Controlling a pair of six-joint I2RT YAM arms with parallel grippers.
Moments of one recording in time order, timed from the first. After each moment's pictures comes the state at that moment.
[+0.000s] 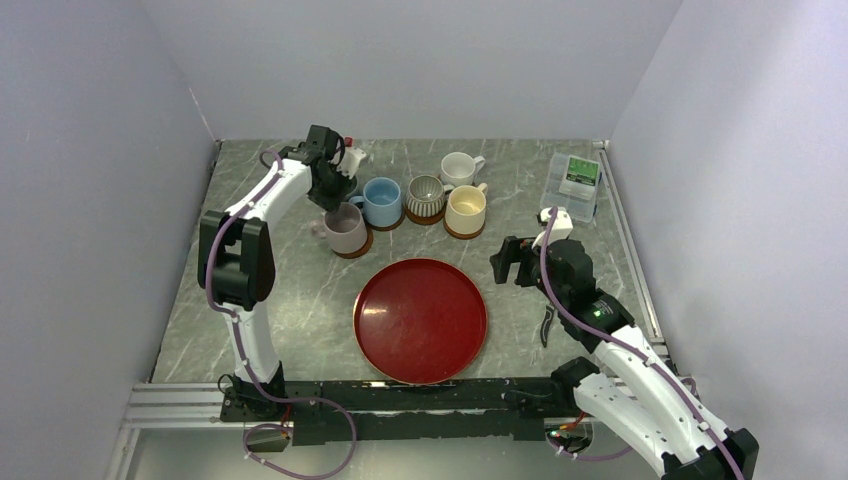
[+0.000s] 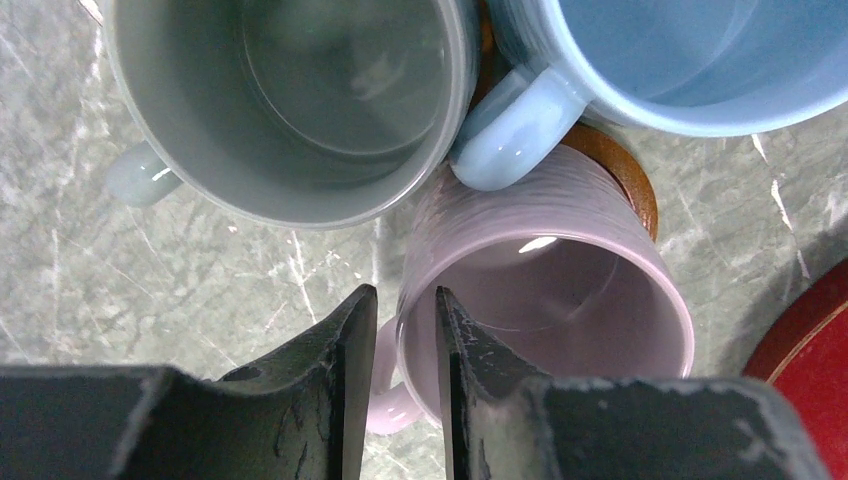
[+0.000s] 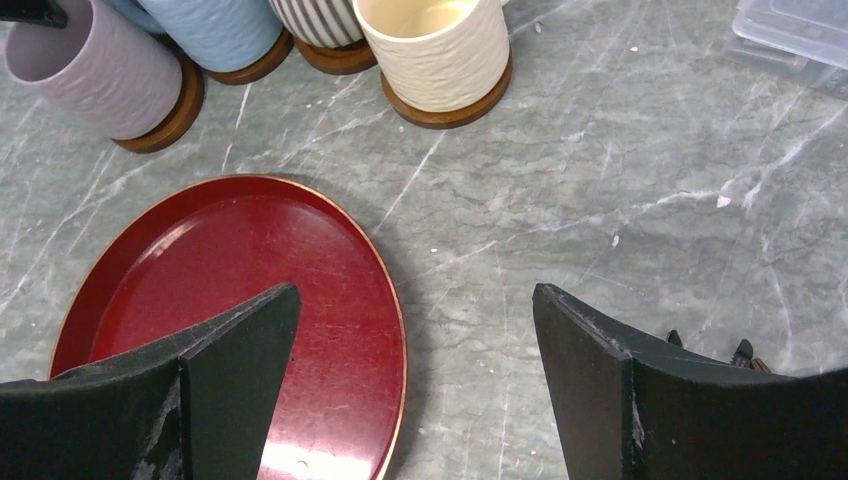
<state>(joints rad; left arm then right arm) -0.24 1.95 1.64 -0.77 0.03 0.36 0.46 0.70 0.59 -0.31 0.12 0.31</state>
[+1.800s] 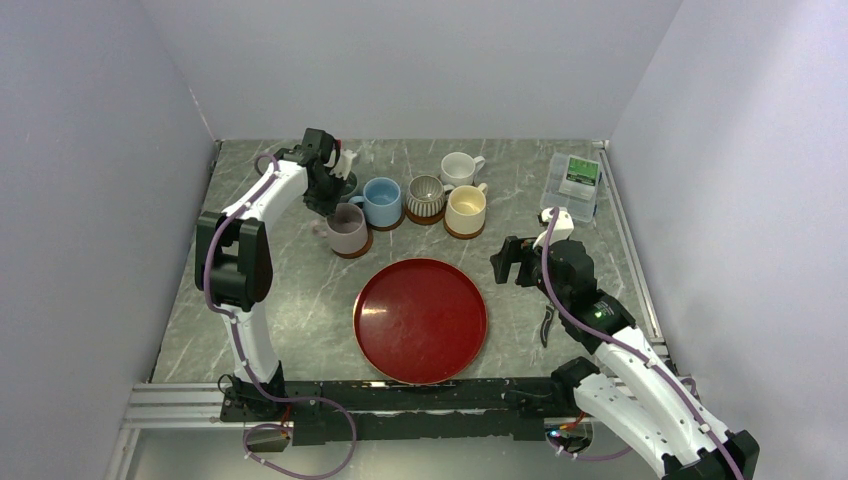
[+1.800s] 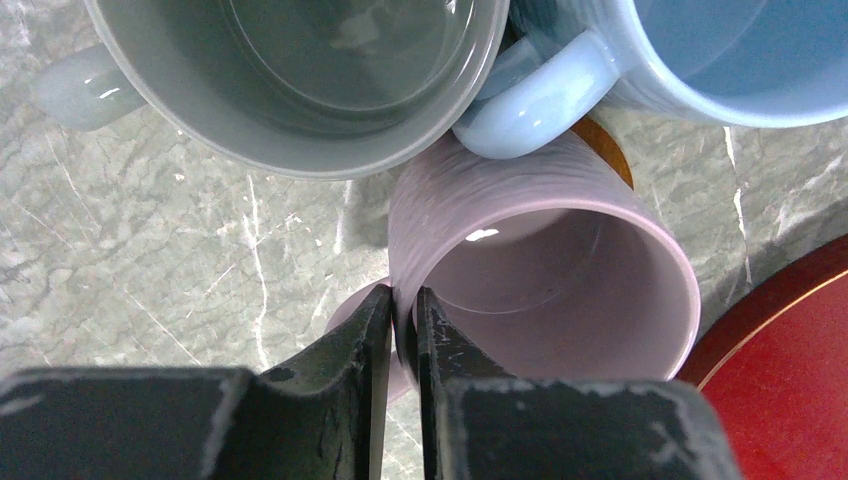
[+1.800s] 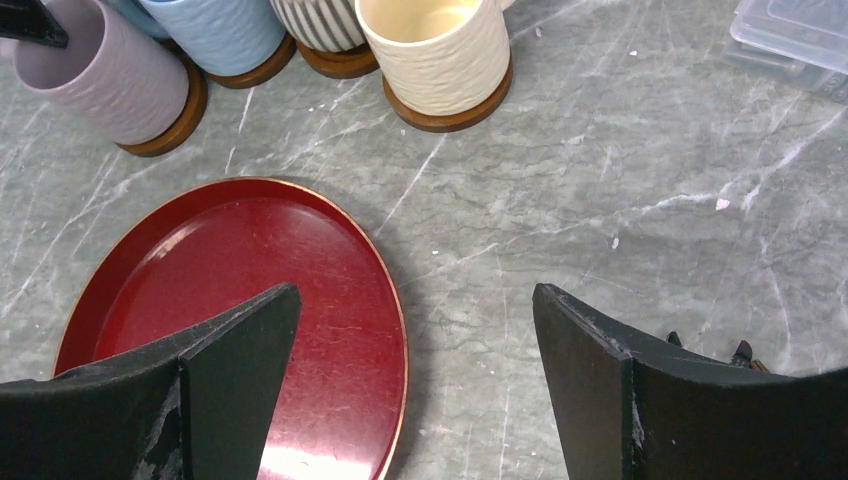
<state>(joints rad) -0.22 1.94 1.61 -0.81 0.05 0.19 0.46 0.68 0.59 -0.31 0.12 0.31</state>
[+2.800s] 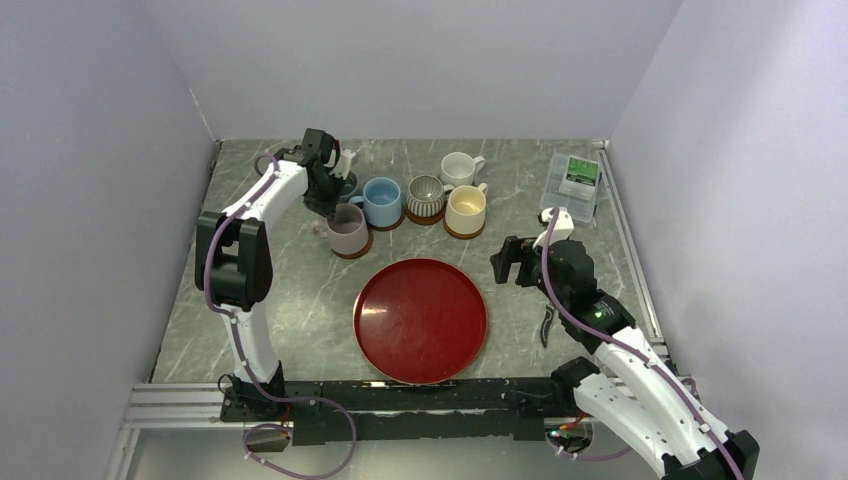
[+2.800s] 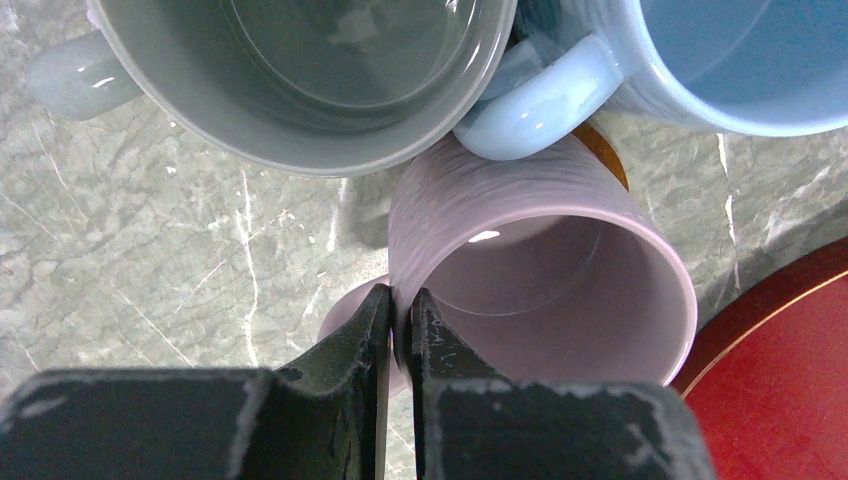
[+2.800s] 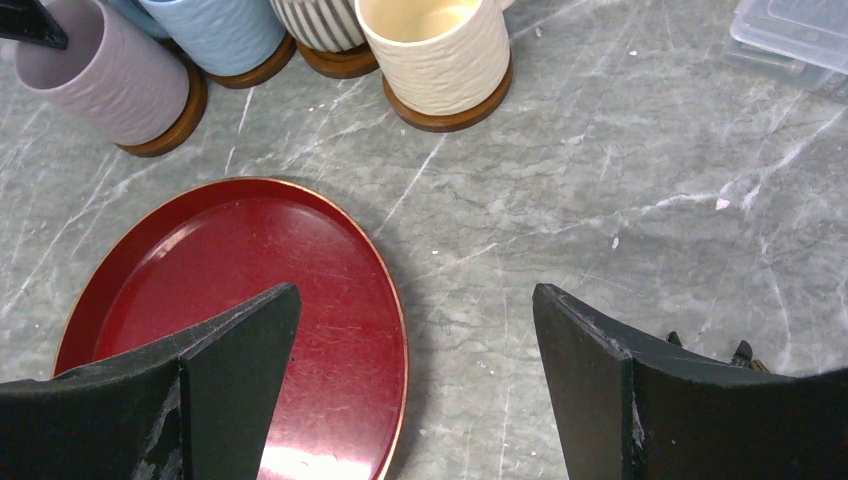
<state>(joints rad) -0.22 1.94 1.61 -0.81 0.05 0.16 0.46 0.69 0.59 -0.31 0.12 0.31</state>
